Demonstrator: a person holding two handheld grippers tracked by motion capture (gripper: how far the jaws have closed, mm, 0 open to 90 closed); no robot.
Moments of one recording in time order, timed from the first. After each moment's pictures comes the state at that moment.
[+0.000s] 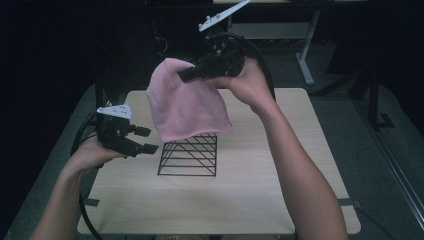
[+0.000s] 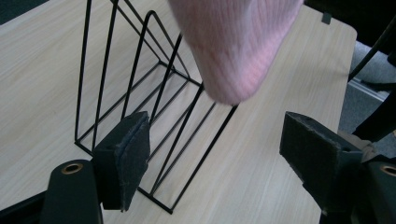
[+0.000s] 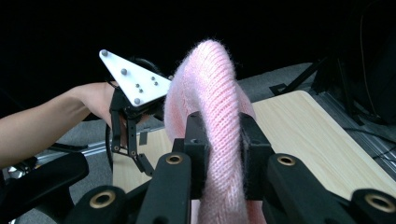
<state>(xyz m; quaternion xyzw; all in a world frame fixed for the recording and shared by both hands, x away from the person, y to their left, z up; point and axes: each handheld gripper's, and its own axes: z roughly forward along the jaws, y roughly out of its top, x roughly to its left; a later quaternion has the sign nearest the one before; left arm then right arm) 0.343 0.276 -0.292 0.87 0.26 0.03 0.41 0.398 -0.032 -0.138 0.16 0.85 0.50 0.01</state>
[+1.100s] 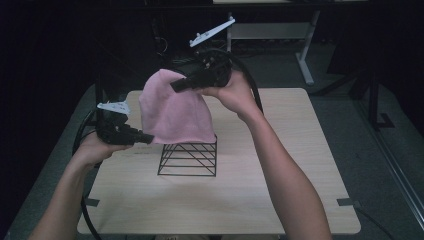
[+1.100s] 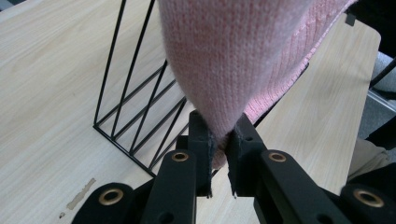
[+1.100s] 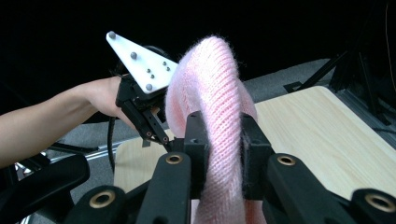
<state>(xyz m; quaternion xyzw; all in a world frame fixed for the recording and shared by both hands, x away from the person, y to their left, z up) 0.360 0.288 -0.303 0.87 0.30 0.03 0.39 0.416 -0.013 -0.179 0.16 0.85 0.51 -0.02</state>
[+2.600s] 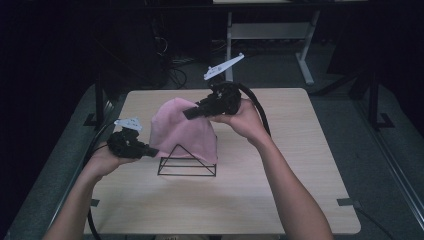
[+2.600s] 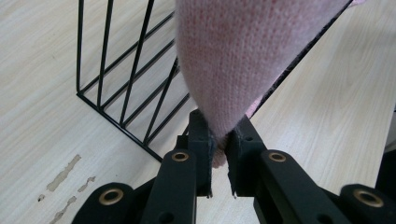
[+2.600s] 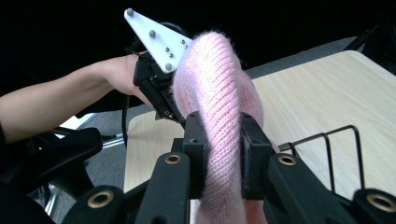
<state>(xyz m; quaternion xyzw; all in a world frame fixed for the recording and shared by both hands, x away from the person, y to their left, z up) 0.353 0.277 -0.350 0.89 0.30 0.03 0.35 0.402 -0.033 -0.246 0.16 0.85 0.50 -0.06</state>
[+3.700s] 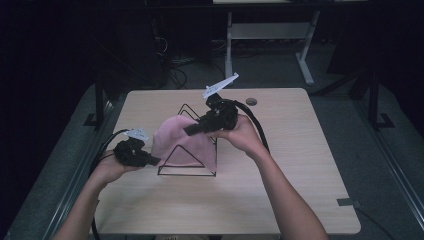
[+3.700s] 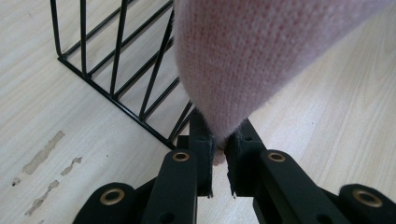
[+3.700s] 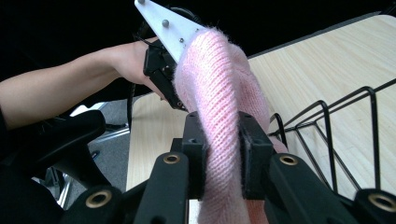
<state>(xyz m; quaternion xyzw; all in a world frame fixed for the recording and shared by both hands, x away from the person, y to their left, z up) 0.353 0.275 -0.387 0.90 0.30 0.03 0.31 0.396 -0.026 -0.291 0.16 0.85 0.49 -0.09</state>
